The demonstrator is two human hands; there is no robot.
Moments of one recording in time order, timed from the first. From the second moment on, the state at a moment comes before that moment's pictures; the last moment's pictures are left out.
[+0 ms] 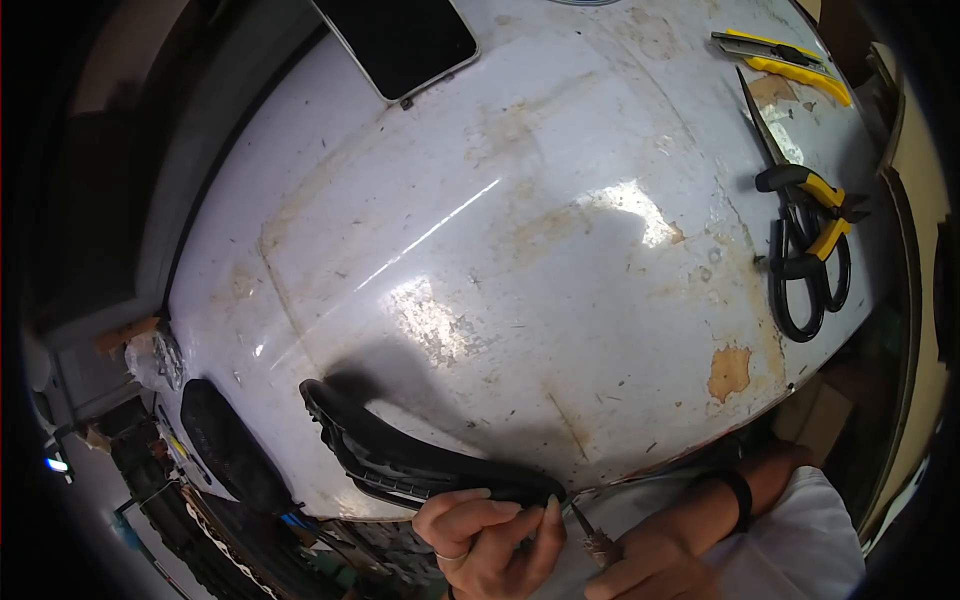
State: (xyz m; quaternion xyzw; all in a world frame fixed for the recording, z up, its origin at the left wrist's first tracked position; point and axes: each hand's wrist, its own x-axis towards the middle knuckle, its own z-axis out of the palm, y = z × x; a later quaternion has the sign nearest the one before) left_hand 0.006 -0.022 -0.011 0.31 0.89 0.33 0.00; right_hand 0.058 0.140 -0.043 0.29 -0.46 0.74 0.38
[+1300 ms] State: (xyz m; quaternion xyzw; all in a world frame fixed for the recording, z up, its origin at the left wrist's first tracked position) left_hand 0.013 -0.039 -0.040 0.32 0.83 0.46 -0.06; right_hand 0.044 0.120 -0.032 0.35 -0.58 0.67 0.31
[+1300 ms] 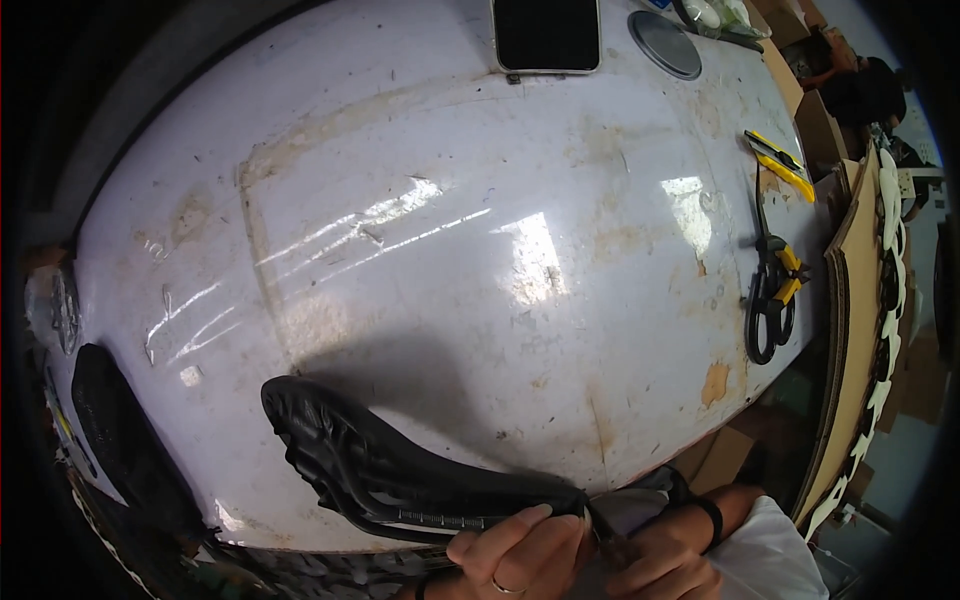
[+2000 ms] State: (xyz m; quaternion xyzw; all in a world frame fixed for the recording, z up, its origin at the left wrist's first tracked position) left_hand -0.007 -0.034 -0.035 0.39 0.82 0.42 -0.06; right_hand 0.031 0.139 -0.011 0.18 -0.56 0.78 0.22
